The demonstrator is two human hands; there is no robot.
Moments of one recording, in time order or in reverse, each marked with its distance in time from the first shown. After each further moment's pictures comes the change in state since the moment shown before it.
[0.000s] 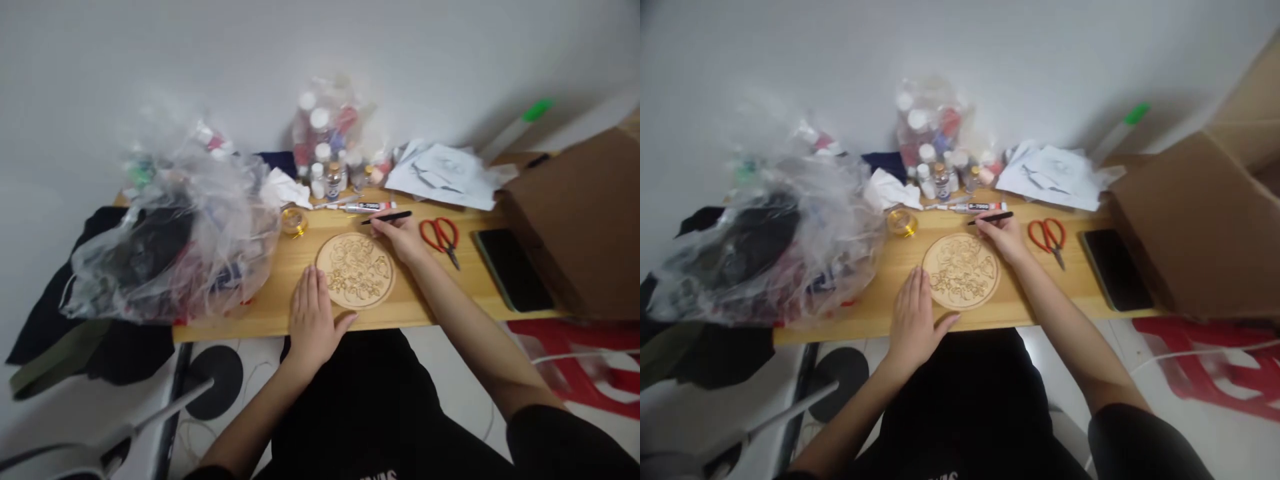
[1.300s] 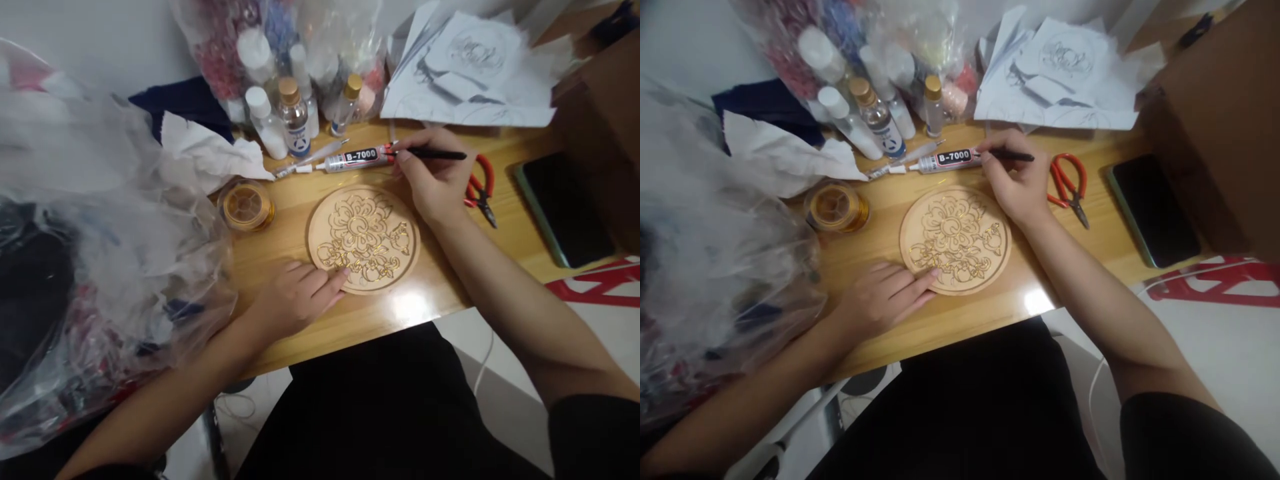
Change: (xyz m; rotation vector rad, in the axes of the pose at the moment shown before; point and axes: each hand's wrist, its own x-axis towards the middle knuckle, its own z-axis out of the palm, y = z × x) left_hand 0.097 -0.059 -0.018 0.063 -0.081 0.995; right_hand 0.024 0.027 -0.031 -0.414 0.252 -0.519
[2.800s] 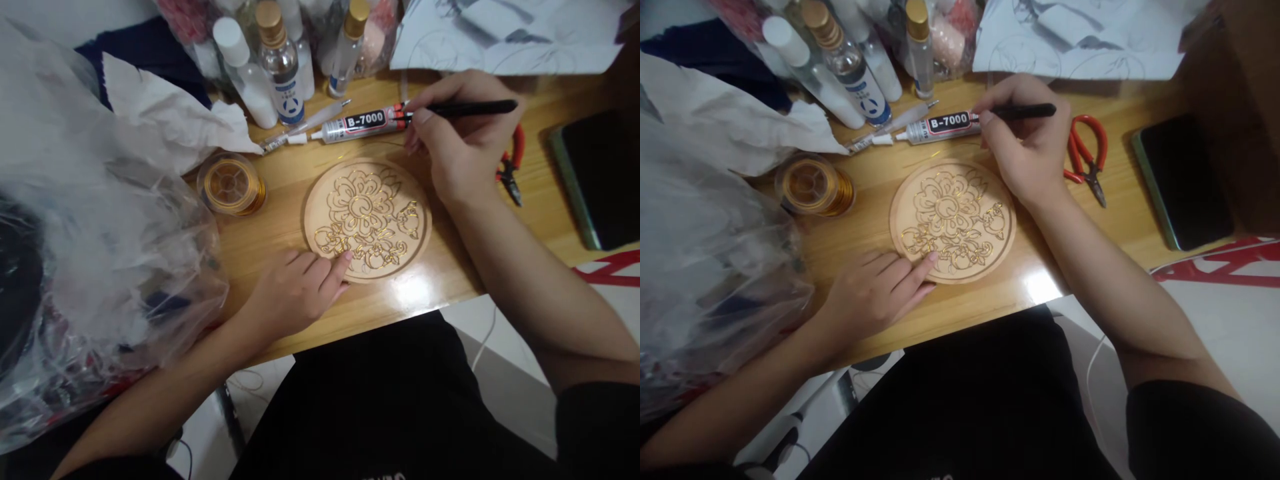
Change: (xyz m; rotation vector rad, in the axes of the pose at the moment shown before) left_hand 0.007 0.009 -0.007 0.100 -0.115 -0.012; right_hand 0.000 -0.019 0.001 -0.003 0.017 0.078
